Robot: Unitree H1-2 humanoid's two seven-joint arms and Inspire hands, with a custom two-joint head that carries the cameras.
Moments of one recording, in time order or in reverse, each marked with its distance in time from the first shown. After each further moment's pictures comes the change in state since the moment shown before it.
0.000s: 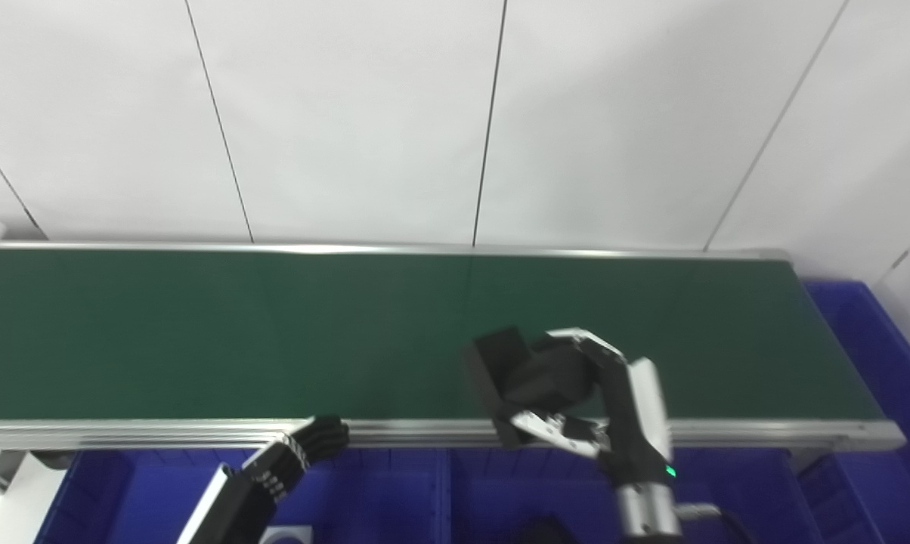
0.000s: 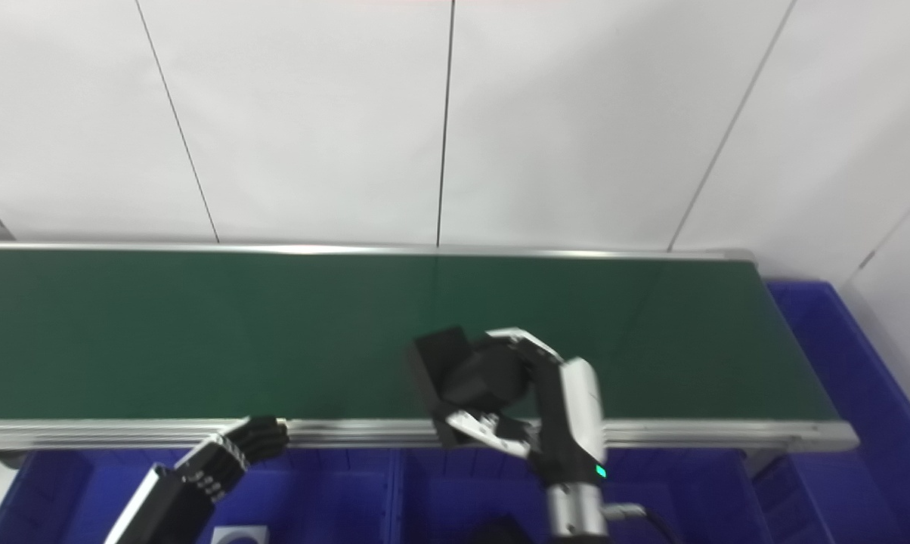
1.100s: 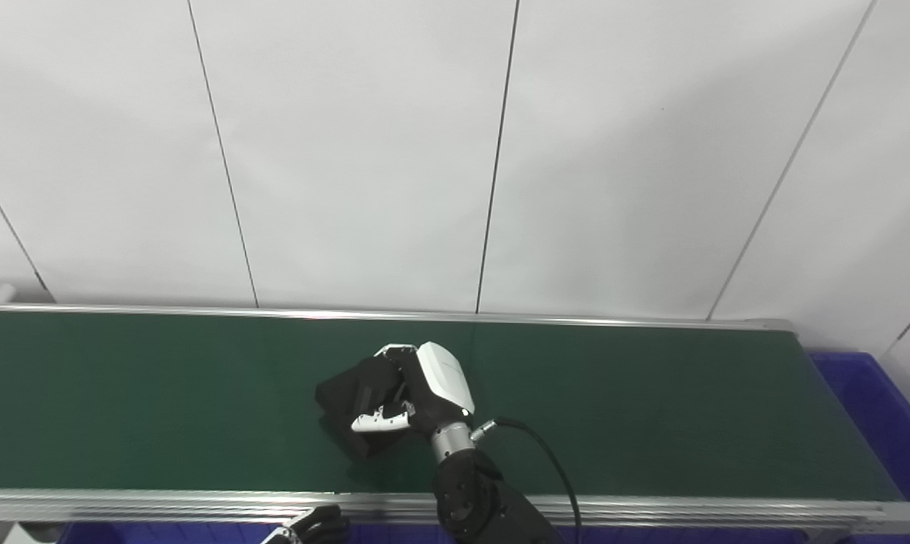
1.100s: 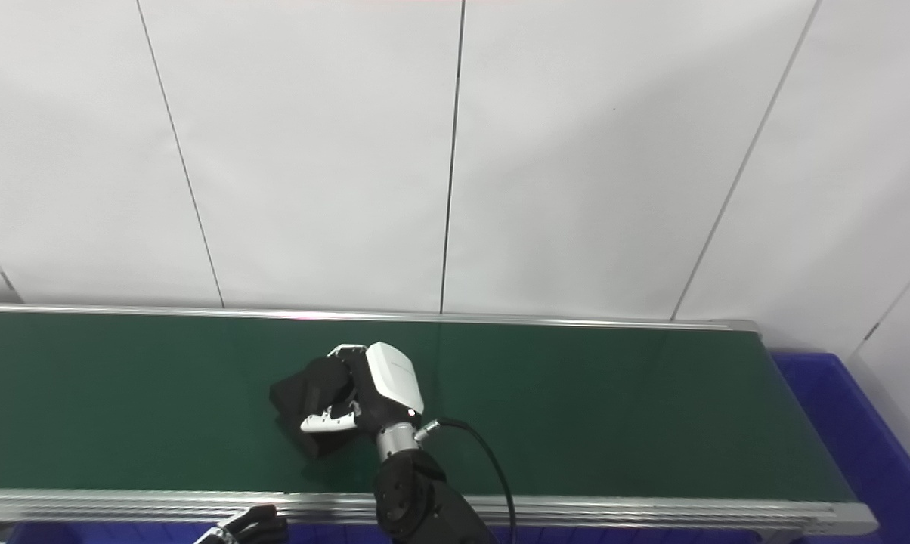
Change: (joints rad) left arm 0.034 -0.088 0.068 0.062 0.033 0.000 -0.055; right arm -0.786 0.196 0.195 1.189 0.008 -0.149 -0.226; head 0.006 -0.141
